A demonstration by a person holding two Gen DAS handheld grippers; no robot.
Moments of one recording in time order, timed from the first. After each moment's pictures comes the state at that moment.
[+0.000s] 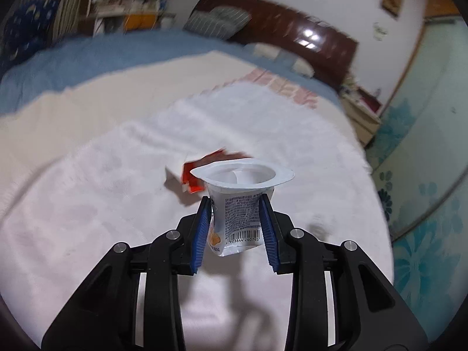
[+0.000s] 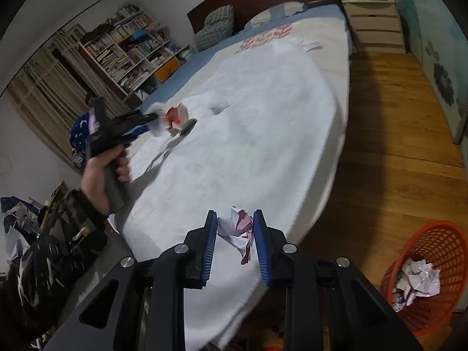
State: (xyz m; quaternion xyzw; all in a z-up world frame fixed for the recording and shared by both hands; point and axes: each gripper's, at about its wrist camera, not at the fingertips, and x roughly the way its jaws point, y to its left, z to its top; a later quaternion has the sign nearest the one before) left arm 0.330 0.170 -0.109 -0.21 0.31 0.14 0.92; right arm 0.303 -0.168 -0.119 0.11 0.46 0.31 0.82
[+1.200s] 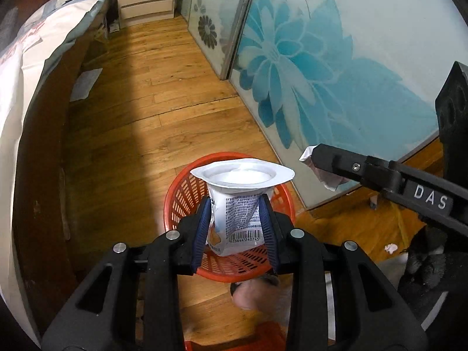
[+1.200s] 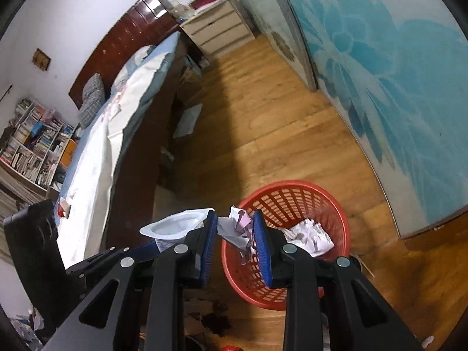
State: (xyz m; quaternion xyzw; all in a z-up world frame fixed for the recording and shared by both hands) left arm 0.315 -0.377 -0.212 0.03 0.52 -0.24 0.82; right arm 0.297 -0.510 -0.189 0.25 0.47 0.03 0.84
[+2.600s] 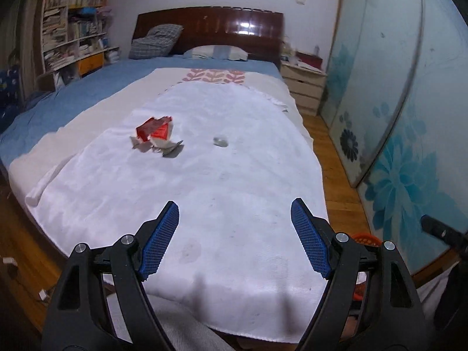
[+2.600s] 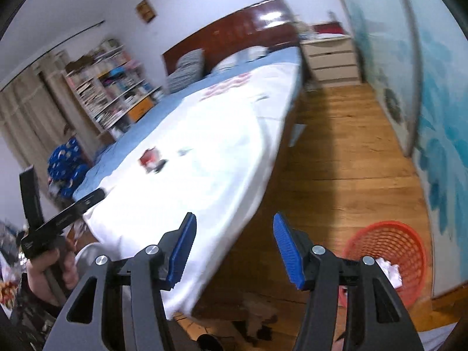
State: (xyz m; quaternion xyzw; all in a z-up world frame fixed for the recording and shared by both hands) left arm 0.179 0.003 -0.076 -0.08 0.33 0.06 0.94; right arm 0.238 -0.235 -0.075 0.11 0.39 0.23 0.89
